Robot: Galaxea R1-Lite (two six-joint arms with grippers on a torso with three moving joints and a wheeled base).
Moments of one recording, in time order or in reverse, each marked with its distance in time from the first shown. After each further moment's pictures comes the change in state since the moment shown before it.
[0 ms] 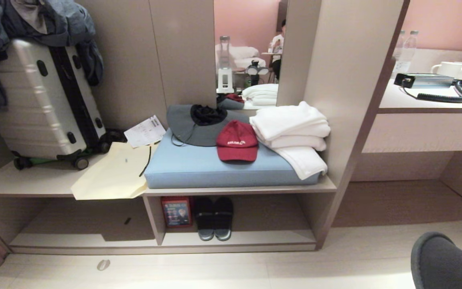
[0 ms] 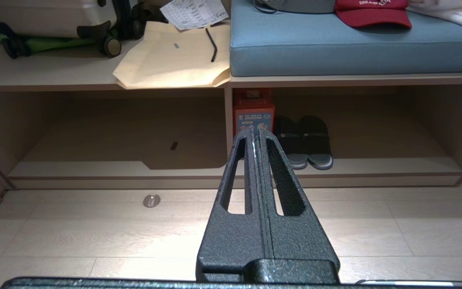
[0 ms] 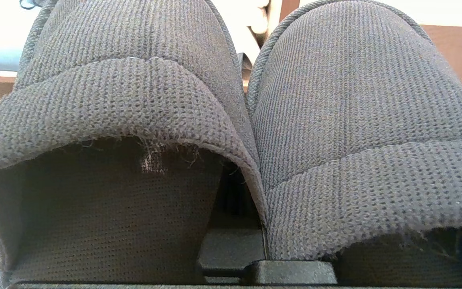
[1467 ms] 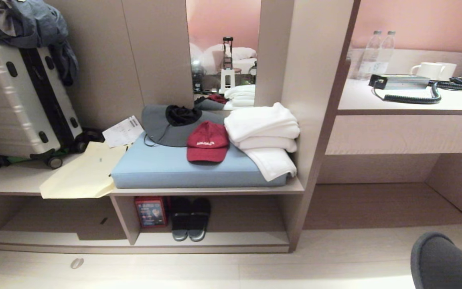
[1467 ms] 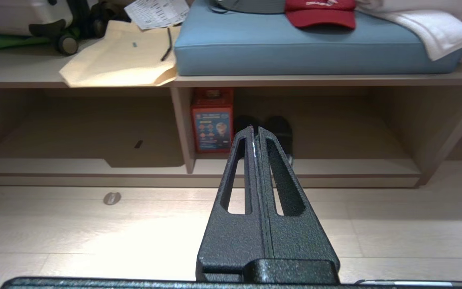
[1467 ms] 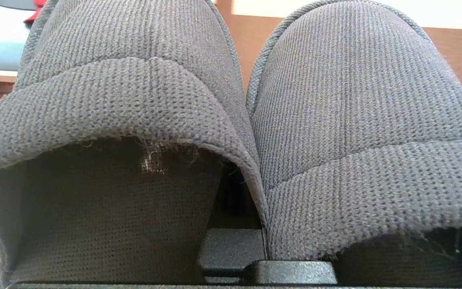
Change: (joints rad) left arm 0.000 0.001 0.000 0.001 0.000 -0.002; right arm 0.000 0.000 0.000 0.000 0.000 0.000
